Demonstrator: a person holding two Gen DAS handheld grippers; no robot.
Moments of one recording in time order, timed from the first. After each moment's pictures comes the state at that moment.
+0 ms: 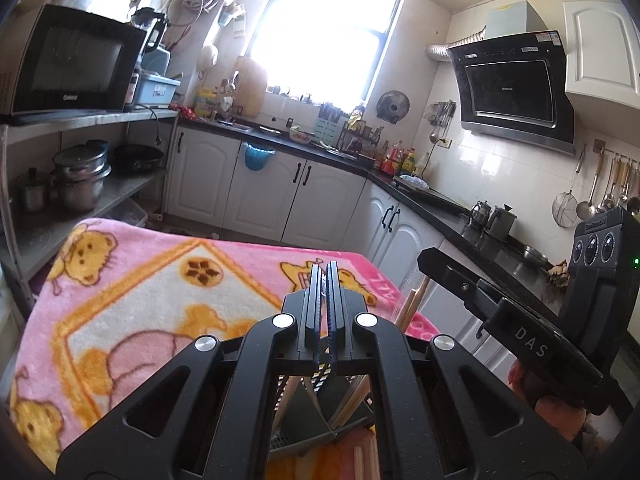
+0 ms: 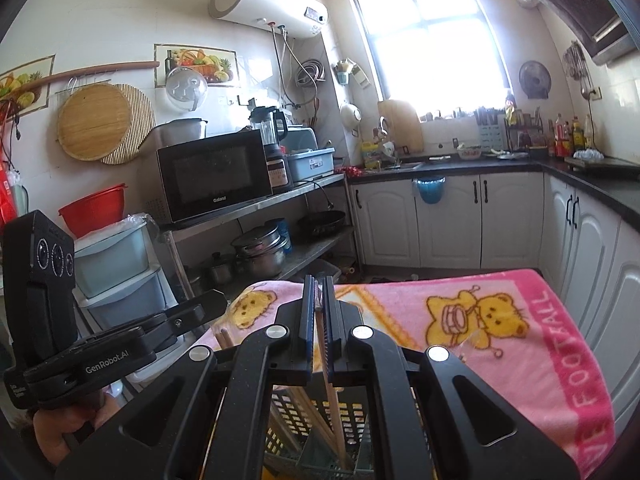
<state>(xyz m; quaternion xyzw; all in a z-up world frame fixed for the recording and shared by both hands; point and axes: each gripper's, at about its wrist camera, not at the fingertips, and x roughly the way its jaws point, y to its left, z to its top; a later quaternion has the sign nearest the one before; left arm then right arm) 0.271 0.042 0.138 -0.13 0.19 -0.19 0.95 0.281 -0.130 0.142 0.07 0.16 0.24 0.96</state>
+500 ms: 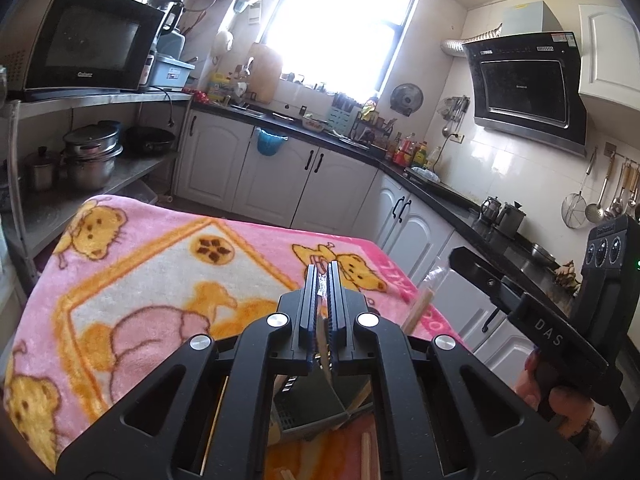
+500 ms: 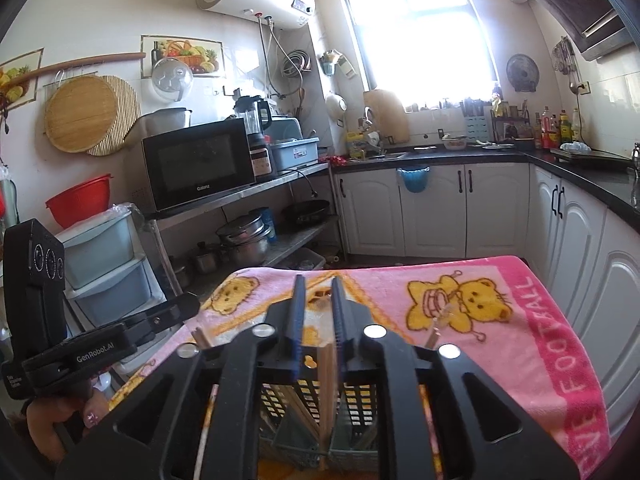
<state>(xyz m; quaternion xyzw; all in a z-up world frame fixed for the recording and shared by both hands) 0.266 0.049 0.120 -0.14 0.21 -0.17 0.95 0.274 -0.146 0.128 0.06 0.17 0.21 0.96</state>
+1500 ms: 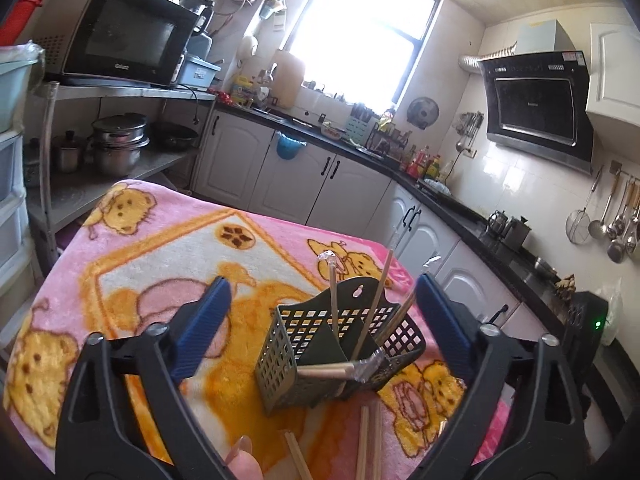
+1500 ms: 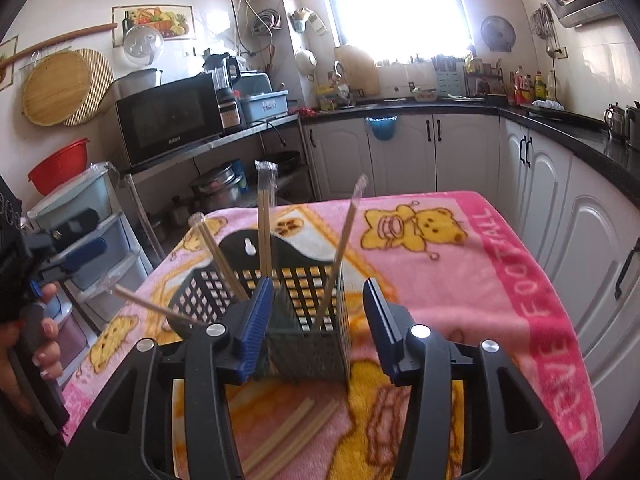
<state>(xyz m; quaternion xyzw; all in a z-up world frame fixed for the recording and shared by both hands) 0.210 0.076 0.111 -0.17 0.20 -0.14 0.95 0.229 -0.197 0.072 0.05 0.26 0.17 0.95</state>
